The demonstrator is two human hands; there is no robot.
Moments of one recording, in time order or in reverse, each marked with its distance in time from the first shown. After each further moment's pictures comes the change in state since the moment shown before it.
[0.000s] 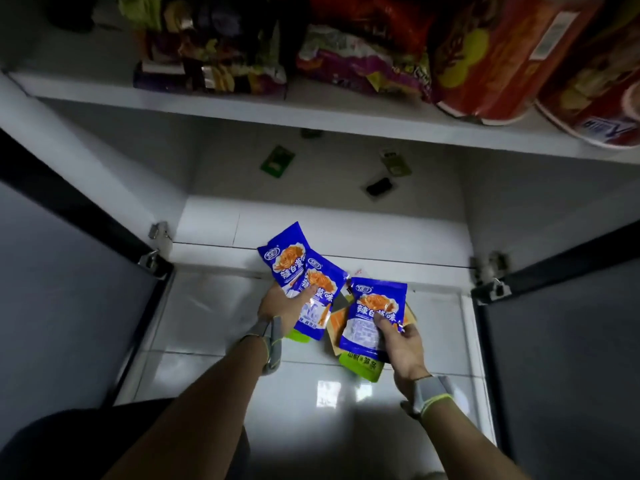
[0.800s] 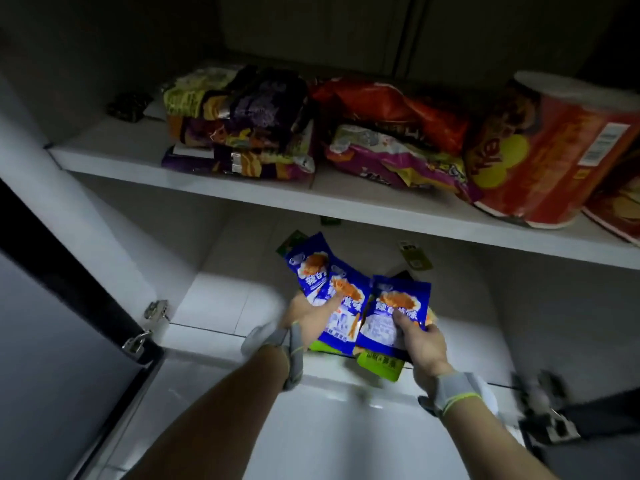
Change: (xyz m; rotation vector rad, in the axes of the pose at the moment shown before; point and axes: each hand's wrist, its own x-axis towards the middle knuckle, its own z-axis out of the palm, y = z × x) left_hand 0.077 0.118 0.015 -0.176 0.045 0.162; right_hand 0.115 -0.123 0.084 -0.047 -0.006 -0.264
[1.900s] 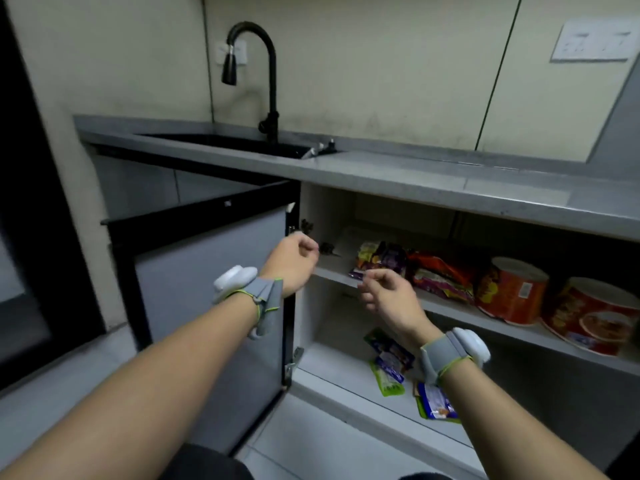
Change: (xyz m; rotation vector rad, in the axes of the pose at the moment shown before) left_hand -0.363 0.174 -0.313 0.249 0.407 0.671; right_hand -0.422 -0.175 0.046 -0.200 -0.748 -0.707
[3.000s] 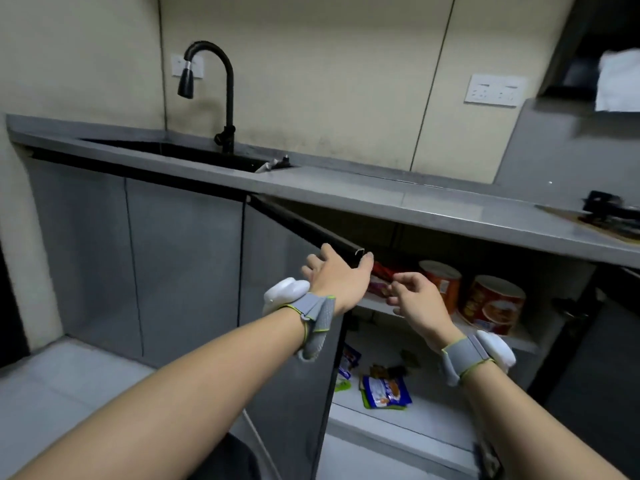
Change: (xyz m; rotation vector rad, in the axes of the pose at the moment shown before) left_hand -0.095 0.133 0.068 0.062 -0.167 -0.145; right_hand -0.063 -0.034 -0.109 -0.311 0.335 -0.038
